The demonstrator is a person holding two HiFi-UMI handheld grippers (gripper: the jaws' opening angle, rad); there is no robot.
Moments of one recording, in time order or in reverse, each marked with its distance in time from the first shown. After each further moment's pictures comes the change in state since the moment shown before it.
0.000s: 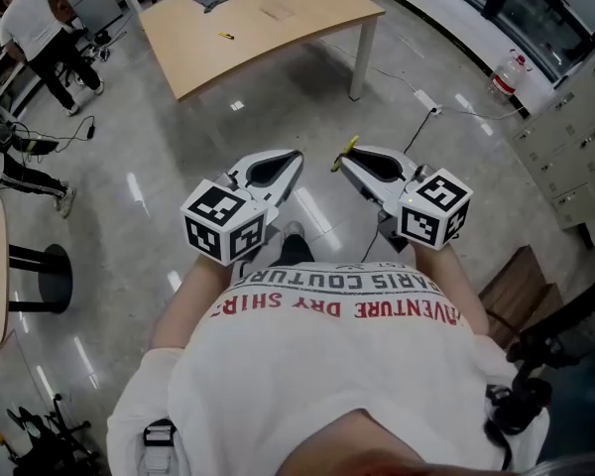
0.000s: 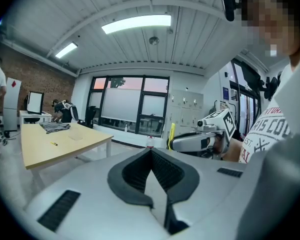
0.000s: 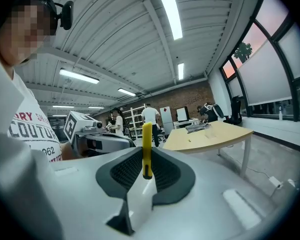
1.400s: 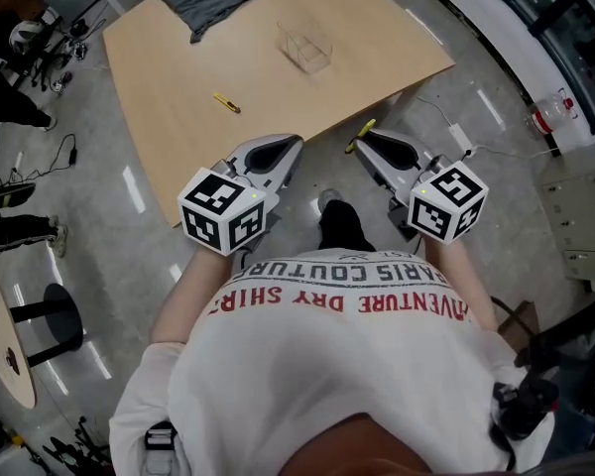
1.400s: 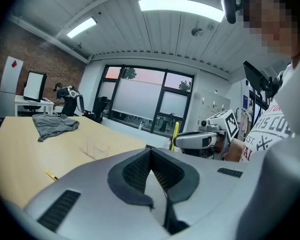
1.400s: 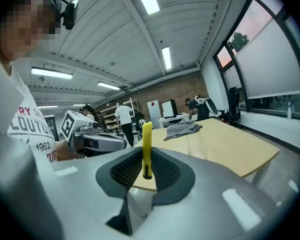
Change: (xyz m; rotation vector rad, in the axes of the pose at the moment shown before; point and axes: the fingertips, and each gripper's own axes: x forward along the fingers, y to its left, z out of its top) left arm 0.296 0.527 0.093 -0.125 0.052 0.020; right arm 0.402 -0.446 0.112 0.051 0.077 -0.062
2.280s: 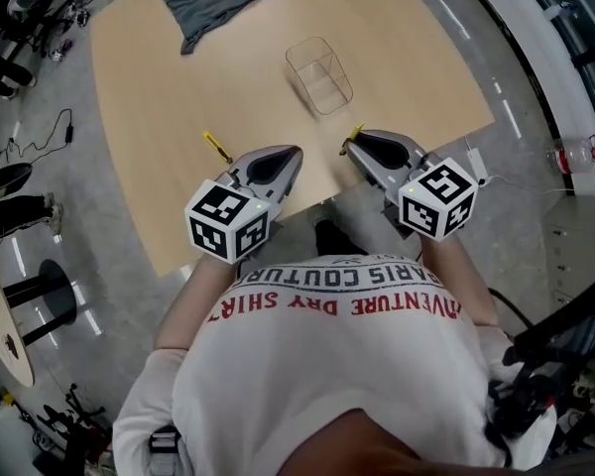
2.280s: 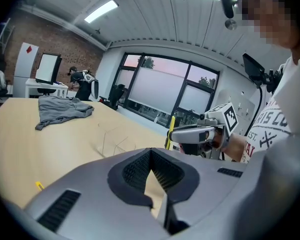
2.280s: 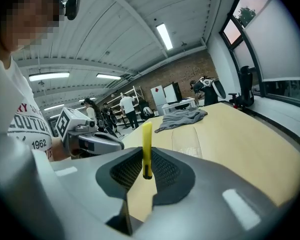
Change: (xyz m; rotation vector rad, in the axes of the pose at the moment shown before) left arm 0.144 0.194 -0.017 -0.159 0.098 0.132; right arm 0.185 -0.186 -0.010 0.043 0.174 0.133
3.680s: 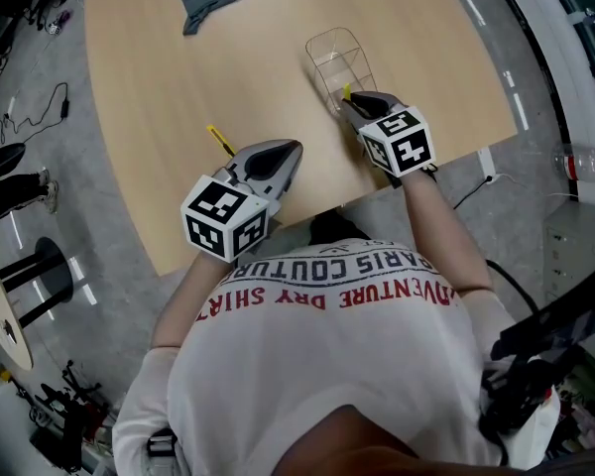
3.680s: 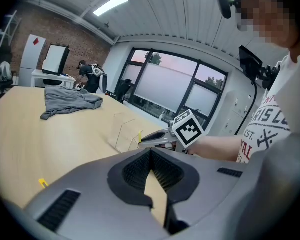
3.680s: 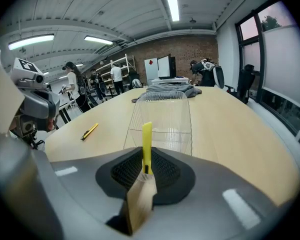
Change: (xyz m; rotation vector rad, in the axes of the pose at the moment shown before) left arm -0.015 0.027 0.002 -0.069 0.031 0.018; right arm 0.100 -0.085 -0.045 -0.124 0.323 -0.191
